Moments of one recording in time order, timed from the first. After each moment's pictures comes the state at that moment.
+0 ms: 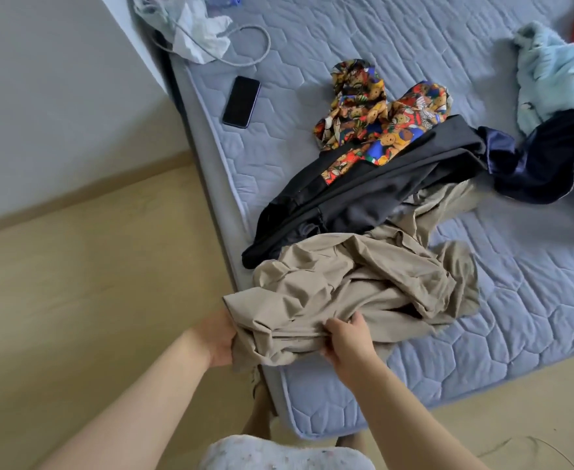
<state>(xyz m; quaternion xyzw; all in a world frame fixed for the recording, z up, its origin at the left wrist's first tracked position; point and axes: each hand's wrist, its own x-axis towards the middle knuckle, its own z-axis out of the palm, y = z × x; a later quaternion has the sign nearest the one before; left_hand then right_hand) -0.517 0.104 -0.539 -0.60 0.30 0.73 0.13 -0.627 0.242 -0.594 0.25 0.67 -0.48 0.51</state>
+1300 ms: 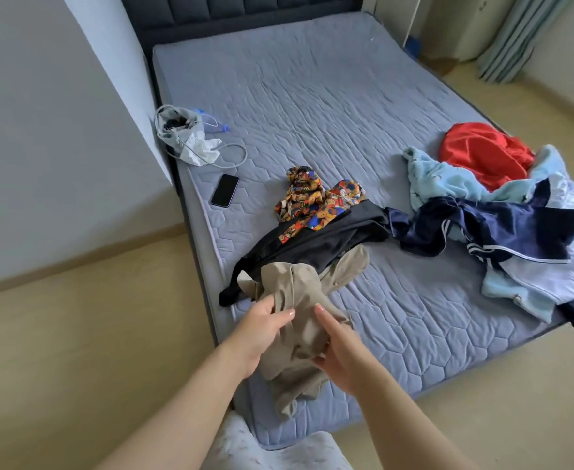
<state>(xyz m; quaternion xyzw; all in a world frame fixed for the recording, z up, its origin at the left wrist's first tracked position) -0.562 0.225 -0.382 -0.42 0.50 0.76 0.00 -0.655 0.337 -0.418 0.10 0.52 -0.61 0.59</state>
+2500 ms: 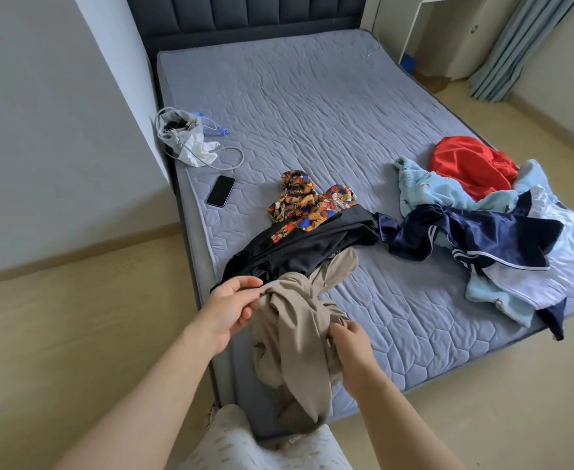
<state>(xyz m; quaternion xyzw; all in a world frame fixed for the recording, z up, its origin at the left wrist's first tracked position) -0.550 0.216 -0.375 -0.48 0.46 0.74 -0.09 -0.656 0.372 -0.404 0.10 0.74 -0.50 0.44</state>
